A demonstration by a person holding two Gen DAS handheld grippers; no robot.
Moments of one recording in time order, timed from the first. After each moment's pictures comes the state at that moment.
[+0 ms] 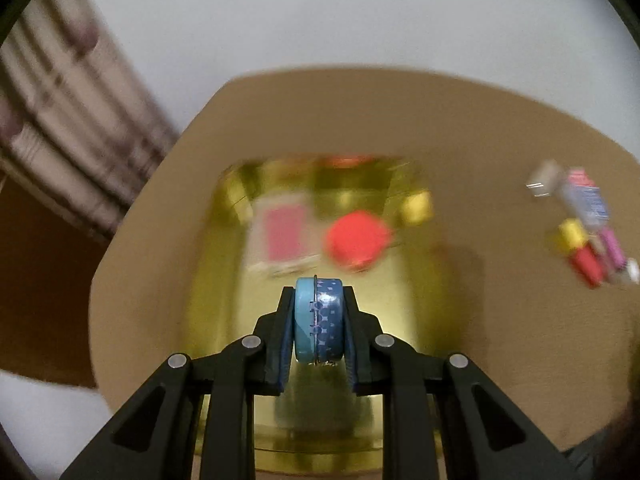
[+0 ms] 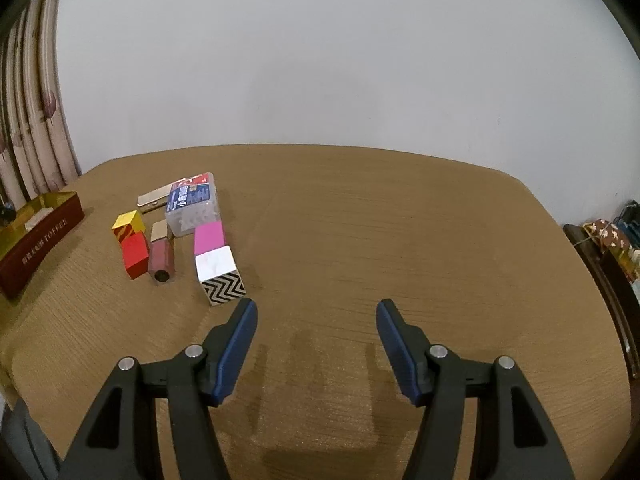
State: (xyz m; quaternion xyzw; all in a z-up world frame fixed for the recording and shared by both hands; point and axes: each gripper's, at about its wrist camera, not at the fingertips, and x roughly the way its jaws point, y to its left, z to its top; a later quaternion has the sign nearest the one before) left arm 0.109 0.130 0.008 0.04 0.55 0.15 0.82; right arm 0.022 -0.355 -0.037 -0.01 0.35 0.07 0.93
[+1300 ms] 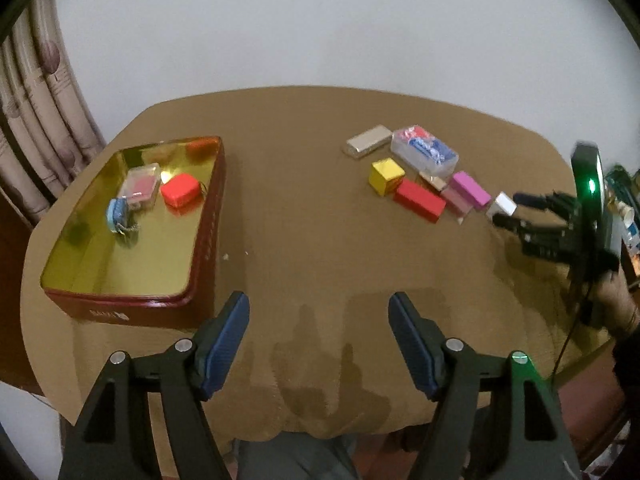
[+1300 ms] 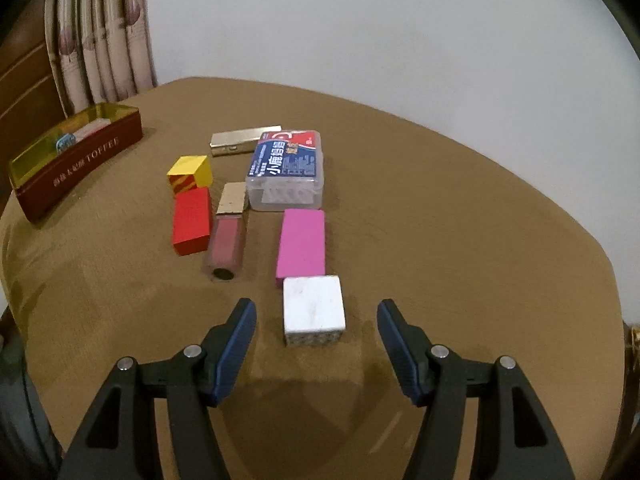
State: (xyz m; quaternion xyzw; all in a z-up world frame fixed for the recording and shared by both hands) left arm 0.002 -0.053 0.021 0.02 0.48 0.02 0.88; right arm 0.088 -0.281 -0.048 -0.13 0.42 0.23 0.87
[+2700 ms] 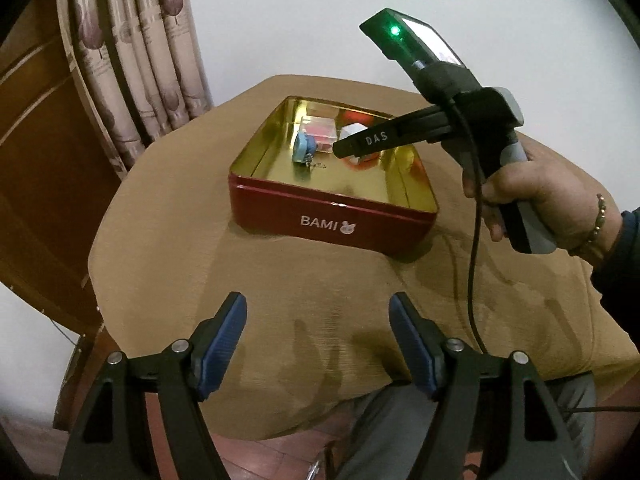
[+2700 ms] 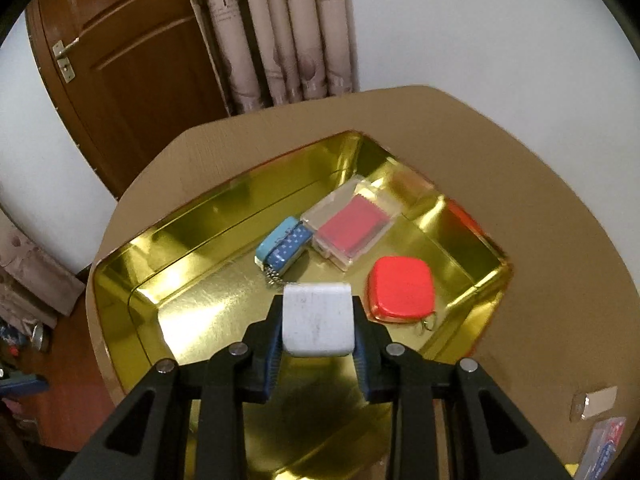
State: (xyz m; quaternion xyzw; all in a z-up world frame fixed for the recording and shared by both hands) left arm -0.094 0.084 0.029 -0.05 0.46 0.15 0.88; right arm 0.087 0.122 -0.004 -0.19 0.44 0.47 0.74
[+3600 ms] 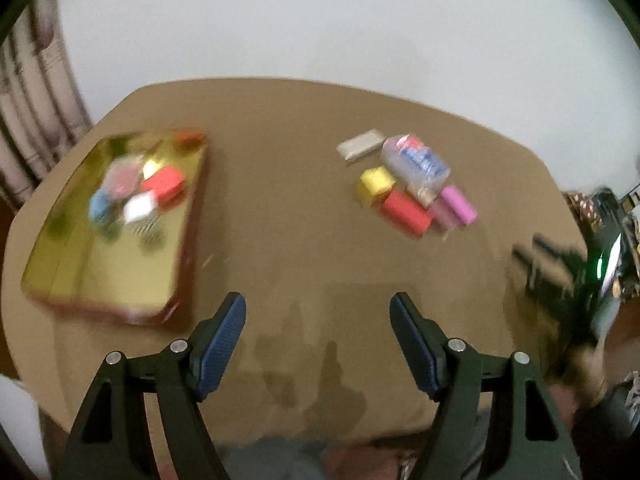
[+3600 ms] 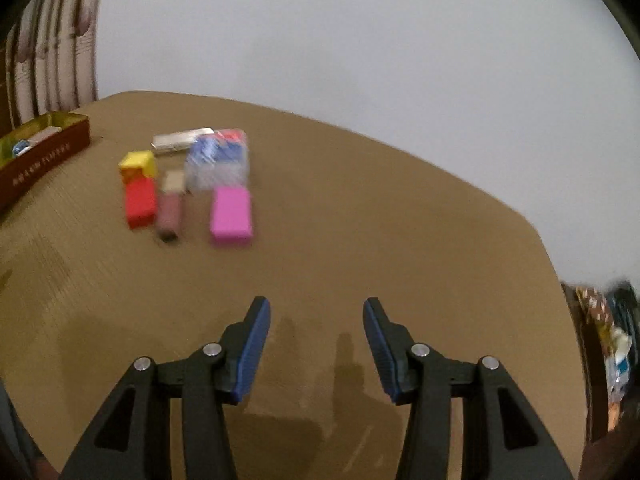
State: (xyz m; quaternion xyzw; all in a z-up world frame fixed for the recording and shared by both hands) left arm 0.034 -0.069 0.030 -0.04 0.49 0.01 0.87; right arm 0.032 -0.313 -0.052 -0.14 0.38 0.08 0.91
